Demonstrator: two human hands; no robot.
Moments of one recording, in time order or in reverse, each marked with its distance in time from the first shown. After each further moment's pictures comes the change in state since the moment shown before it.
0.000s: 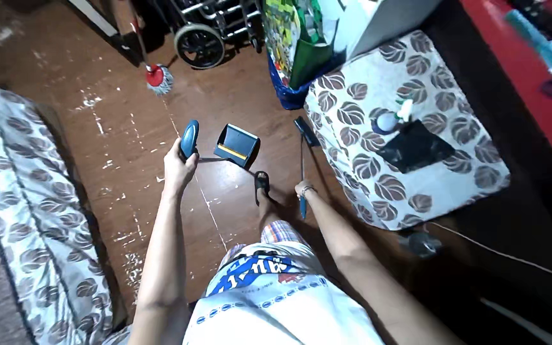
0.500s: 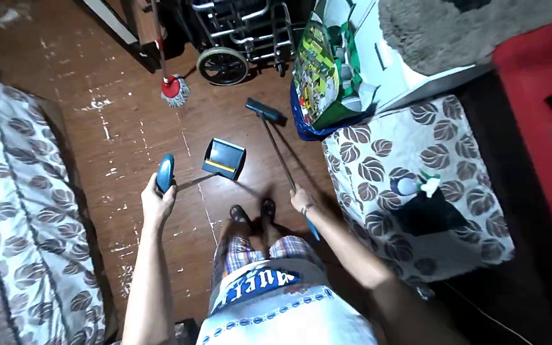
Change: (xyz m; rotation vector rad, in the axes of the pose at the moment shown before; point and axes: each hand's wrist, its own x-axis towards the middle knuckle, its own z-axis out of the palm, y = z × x) left_hand 0.147 -0.065 -0.089 -0.011 0.086 -0.280; right_hand -0.023 -0.235 -0.094 -0.309 0.069 -0.289
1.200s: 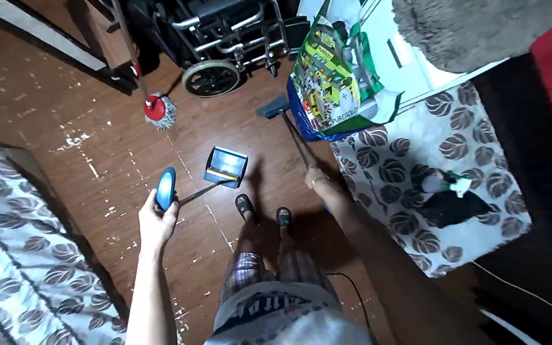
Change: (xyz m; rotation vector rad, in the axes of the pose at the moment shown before) left_hand 0.198 0.011 -0.052 0.052 -0.168 0.021; right_hand 0.169 -0.119 -0.060 -0.043 0.051 0.262
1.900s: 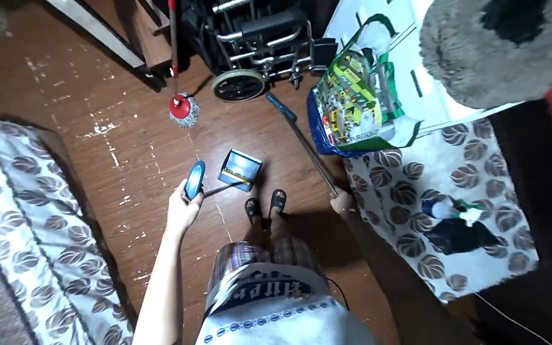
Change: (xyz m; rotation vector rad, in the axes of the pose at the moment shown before) left_hand 0.028 -0.018 -0.023 -0.084 -0.080 -0.014; right_hand -0.043 0.030 0.001 0.139 0.182 -0.088
